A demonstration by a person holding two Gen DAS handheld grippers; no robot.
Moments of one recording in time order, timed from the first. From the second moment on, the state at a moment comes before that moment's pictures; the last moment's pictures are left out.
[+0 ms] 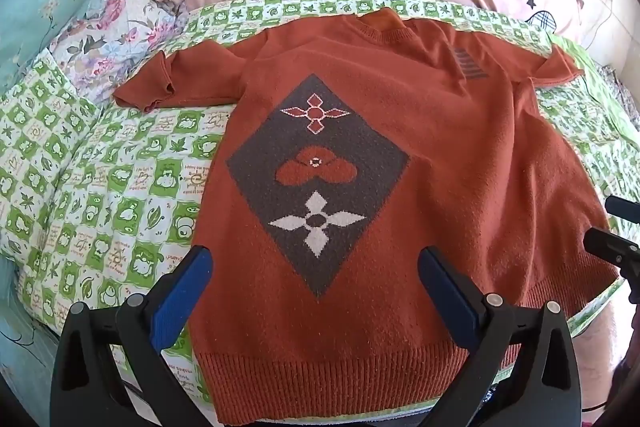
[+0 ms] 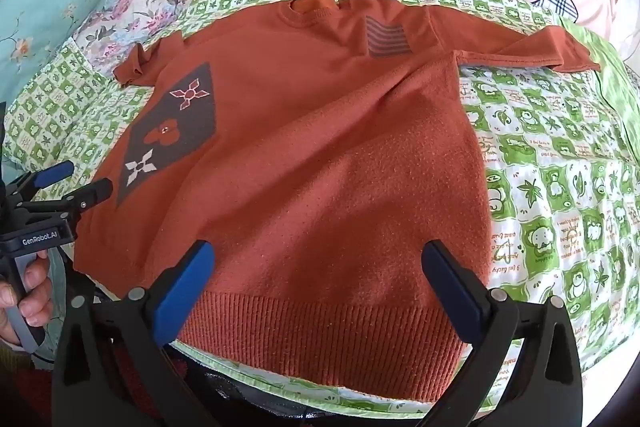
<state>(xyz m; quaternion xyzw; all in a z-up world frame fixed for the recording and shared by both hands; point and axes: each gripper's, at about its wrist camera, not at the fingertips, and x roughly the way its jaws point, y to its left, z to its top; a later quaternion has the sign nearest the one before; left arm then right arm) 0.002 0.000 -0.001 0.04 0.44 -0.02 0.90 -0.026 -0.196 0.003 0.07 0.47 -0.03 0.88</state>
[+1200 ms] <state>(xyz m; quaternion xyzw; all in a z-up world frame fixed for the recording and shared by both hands) 0.010 -0.011 0.004 0.08 0.44 -0.01 0.89 -0.020 -0.200 0.007 0.09 0.48 -0.01 0.87</state>
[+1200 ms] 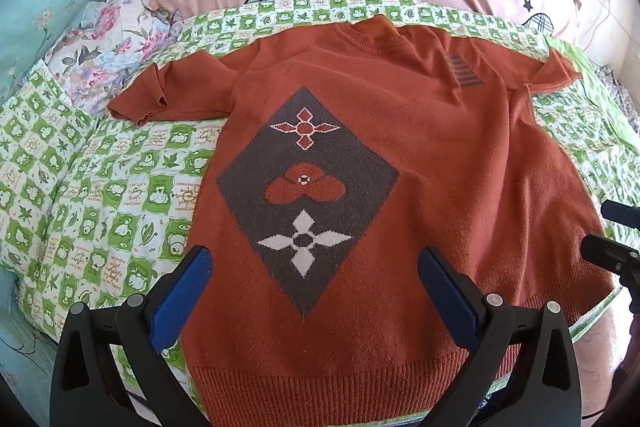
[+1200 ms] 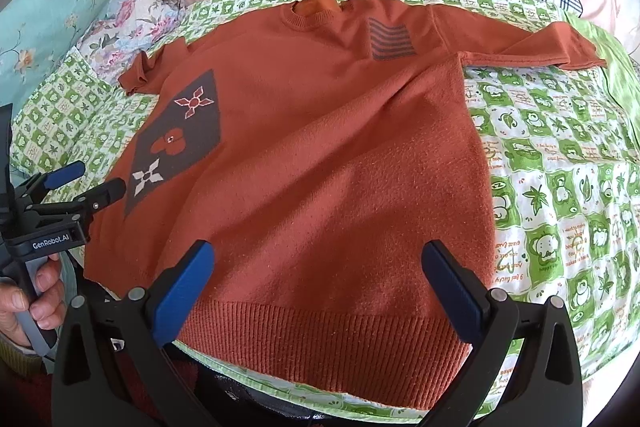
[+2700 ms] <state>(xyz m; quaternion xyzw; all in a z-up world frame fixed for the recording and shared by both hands) 0.097 -0.045 0.001 0.07 0.45 -0.03 0.89 0.067 -0.562 0.034 0.25 0.36 -0.24 0.87</state>
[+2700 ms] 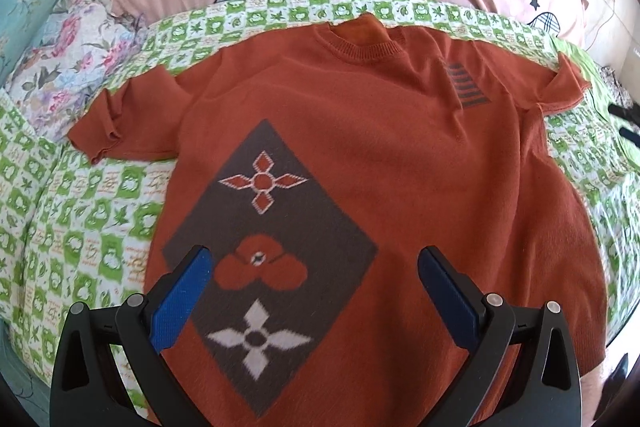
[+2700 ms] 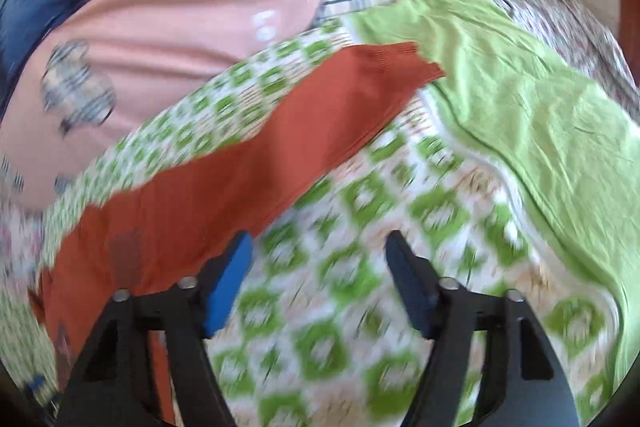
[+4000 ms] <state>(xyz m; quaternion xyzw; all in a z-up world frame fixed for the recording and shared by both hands) 0.155 -0.003 -0.027 -0.03 0.49 -0.05 0.87 0.293 -0.224 0.008 0.20 0.44 0.15 0.86</state>
